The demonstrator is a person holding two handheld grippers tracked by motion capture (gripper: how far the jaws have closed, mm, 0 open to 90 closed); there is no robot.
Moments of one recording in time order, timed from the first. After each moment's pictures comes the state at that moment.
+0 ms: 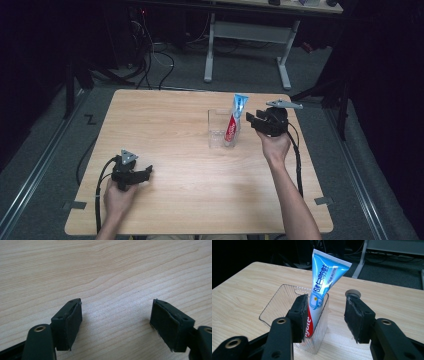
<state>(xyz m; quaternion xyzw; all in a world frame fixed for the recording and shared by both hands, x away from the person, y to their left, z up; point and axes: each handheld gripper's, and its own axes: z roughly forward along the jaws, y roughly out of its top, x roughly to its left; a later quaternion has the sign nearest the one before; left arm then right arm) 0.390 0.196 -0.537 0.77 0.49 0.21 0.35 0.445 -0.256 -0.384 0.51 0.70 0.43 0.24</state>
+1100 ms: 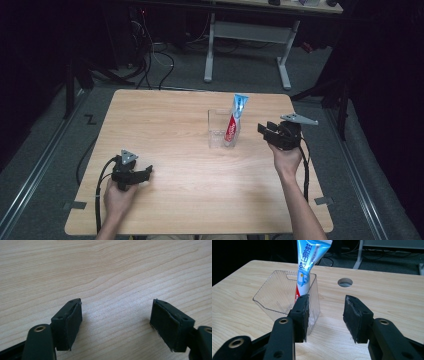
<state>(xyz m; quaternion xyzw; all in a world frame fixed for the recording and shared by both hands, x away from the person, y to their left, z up) 0.390 0.196 -0.537 0.77 0.49 0.21 0.35 0.413 -0.291 -0.405 0.53 0.69 0.44 0.24</state>
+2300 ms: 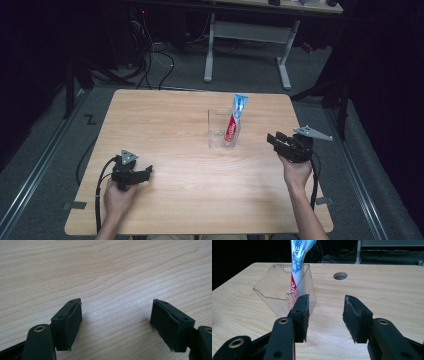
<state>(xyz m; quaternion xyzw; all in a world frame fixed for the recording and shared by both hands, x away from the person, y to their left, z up) 0.390 0.196 -0.537 0.77 0.49 0.21 0.35 0.380 -0.319 -0.422 0.54 0.67 0.46 0.24</state>
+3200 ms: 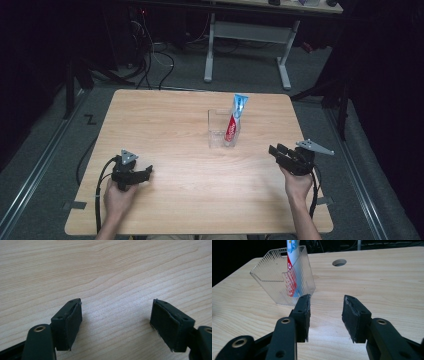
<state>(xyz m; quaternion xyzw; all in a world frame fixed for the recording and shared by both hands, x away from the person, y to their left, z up) 0.390 0.196 -0.537 0.77 0.49 0.21 0.35 0.358 -0.329 -0.454 0.55 0.66 0.47 0.22</state>
